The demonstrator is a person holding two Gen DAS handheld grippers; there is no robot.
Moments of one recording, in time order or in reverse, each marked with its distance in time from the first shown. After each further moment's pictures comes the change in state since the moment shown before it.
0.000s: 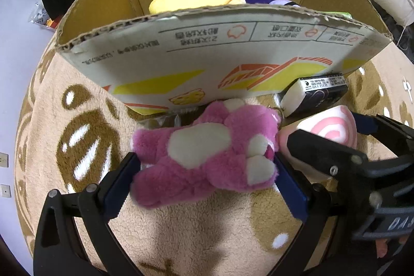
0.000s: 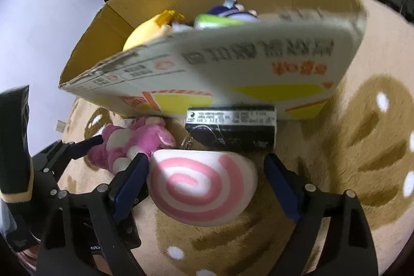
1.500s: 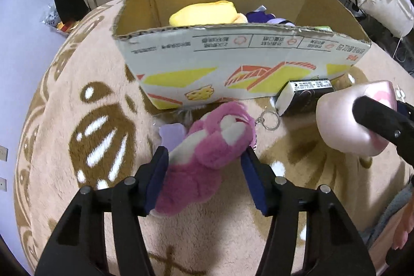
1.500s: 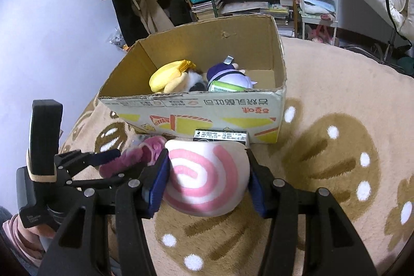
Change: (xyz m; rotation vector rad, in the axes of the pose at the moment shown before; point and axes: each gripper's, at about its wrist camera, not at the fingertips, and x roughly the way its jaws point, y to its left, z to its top) left arm -0.032 -0.013 -0.037 -0.035 -0.097 -0.005; right arm -0.079 0.016 -0.019 -0.144 -0.231 -0.074
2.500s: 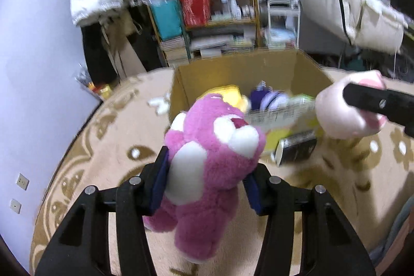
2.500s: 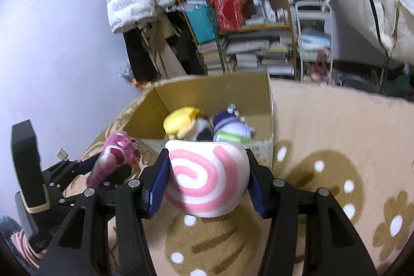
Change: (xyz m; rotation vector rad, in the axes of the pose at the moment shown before) left arm -0.096 -0.007 -0.018 0.035 -0.443 0.148; right arm -0.061 0.012 0.010 -0.041 -0.261 0.018
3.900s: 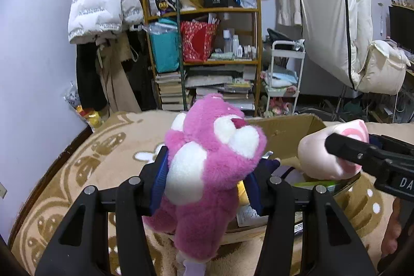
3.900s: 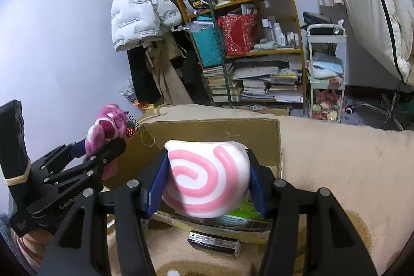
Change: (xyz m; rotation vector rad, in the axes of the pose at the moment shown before) left arm 0.066 0.023 0.062 -0.078 -0.159 -0.068; right arm 0.066 -0.022 0.048 -0.012 -0.083 0.039
